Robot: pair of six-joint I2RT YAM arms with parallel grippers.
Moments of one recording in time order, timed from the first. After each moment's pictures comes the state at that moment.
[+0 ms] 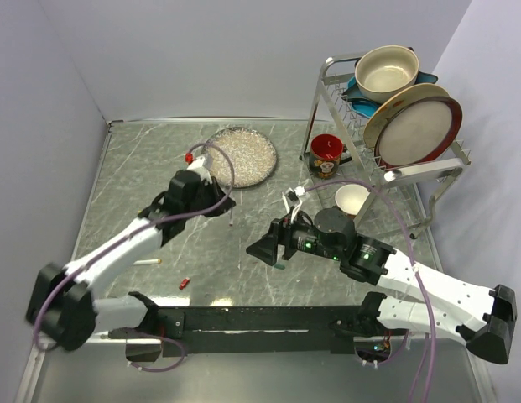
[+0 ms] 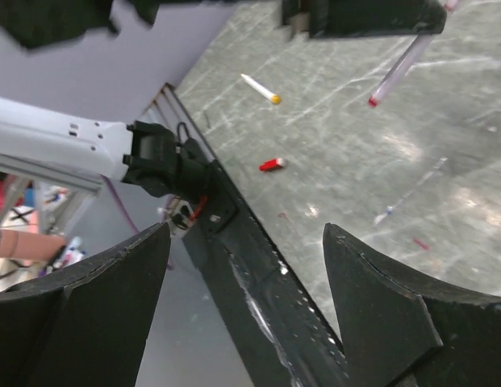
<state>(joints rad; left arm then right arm) -0.53 1.21 0.81 -0.10 0.13 -0.64 1.00 0.90 0.75 -0.10 -0.15 0.63</state>
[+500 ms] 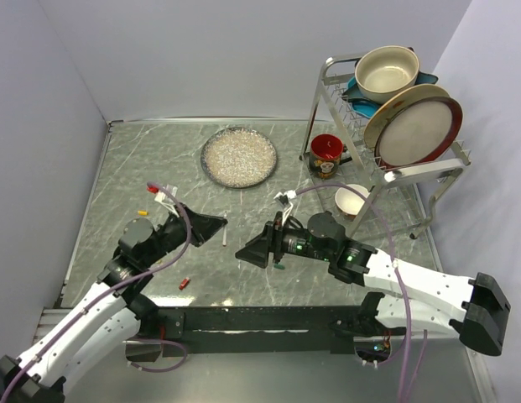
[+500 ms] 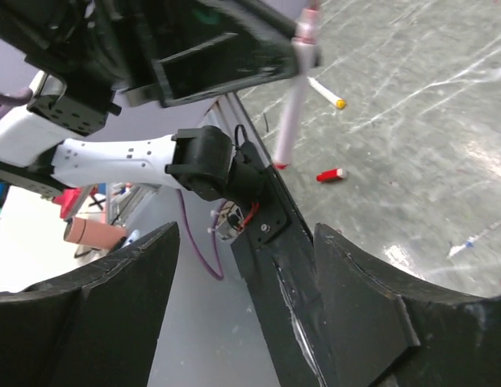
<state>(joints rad) -0.57 0.57 0.46 0.11 0.30 -0.77 1.00 1.00 0.63 0.23 -0.28 0.75</state>
